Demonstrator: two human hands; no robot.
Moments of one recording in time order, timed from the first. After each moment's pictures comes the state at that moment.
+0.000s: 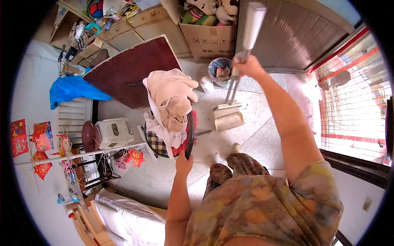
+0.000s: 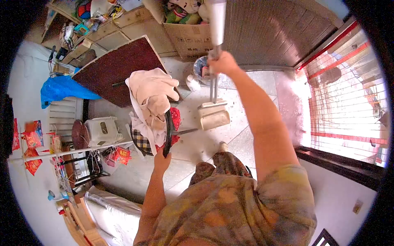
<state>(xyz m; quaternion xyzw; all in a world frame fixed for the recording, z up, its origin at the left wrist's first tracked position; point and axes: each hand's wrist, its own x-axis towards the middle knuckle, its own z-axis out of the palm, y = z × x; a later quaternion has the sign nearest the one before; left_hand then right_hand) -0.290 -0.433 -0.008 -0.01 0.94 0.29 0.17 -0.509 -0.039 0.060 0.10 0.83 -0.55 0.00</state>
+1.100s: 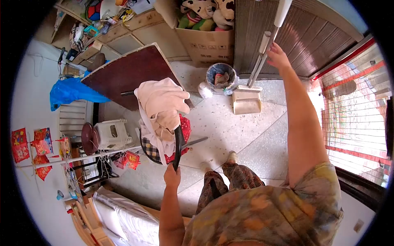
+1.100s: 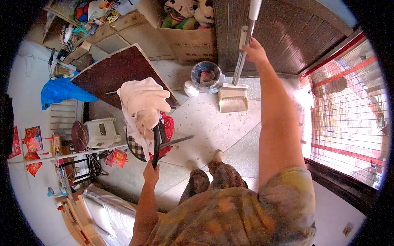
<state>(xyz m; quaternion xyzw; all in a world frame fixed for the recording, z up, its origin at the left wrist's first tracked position) -0.288 -0.413 -0.002 -0.07 0.97 0.17 0.14 -0.548 0.117 0.052 0.23 0.70 -0.67 -0.10</state>
